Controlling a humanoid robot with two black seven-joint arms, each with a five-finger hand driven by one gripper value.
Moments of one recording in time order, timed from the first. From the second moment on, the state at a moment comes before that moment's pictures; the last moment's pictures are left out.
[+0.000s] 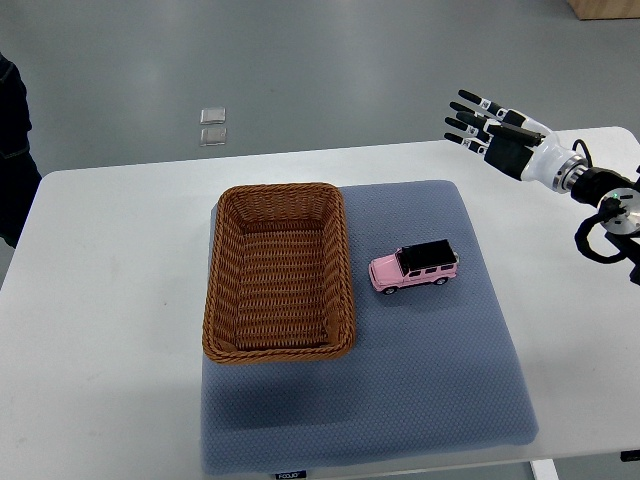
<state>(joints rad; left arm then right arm) 0.02 0.00 -0.07 -0.15 0.12 -0.02 0.00 0.92 -0.38 0.30 0.49 0.31 0.57 0.13</state>
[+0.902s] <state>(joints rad) 0.02 0.00 -0.06 -0.15 0.12 -0.02 0.00 0.93 -0.39 0.30 0.50 0.03 0.61 0.24</state>
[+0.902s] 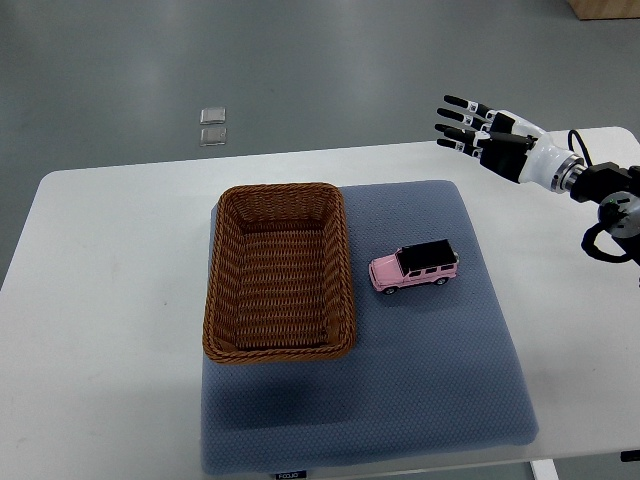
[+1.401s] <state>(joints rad) 0.02 0.00 -0.06 -0.15 0.12 -0.02 0.00 0.93 -0.40 0.29 0.54 -0.62 0.61 0.47</state>
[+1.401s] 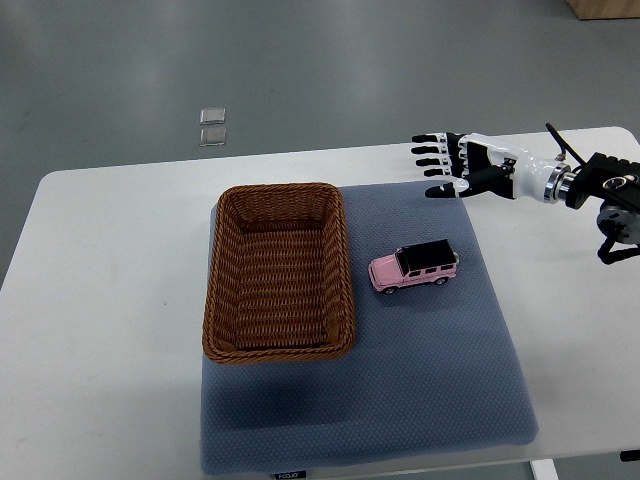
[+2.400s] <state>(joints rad) 0.02 0.00 -0.06 -0.15 0.12 -0.02 0.00 0.95 -0.44 0.11 0.70 -1.33 0.29 0.61</state>
